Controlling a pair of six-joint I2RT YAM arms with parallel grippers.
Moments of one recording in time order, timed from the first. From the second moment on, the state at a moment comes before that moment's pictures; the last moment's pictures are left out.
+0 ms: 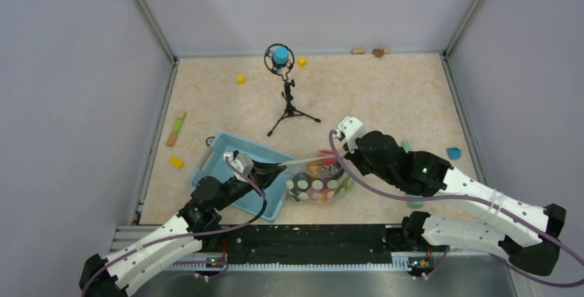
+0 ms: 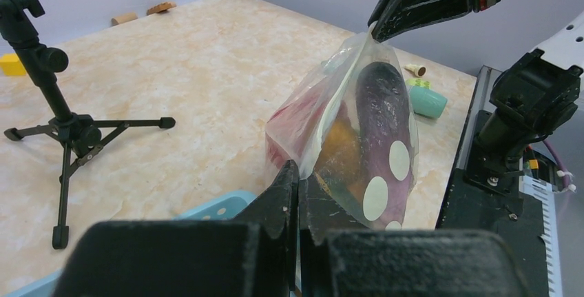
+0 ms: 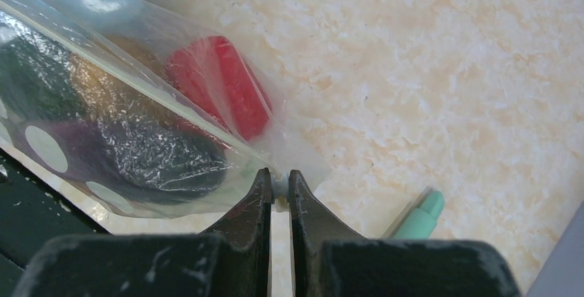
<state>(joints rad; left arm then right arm) -0.81 0.41 0.12 0.46 0.18 -0.15 1.02 0.91 0.95 -0.72 0.40 -0.04</state>
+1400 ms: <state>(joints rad) -0.80 0.37 0.10 0.45 -0.02 -0.15 0.72 0.91 0.91 -0.92 0.72 -0.11</state>
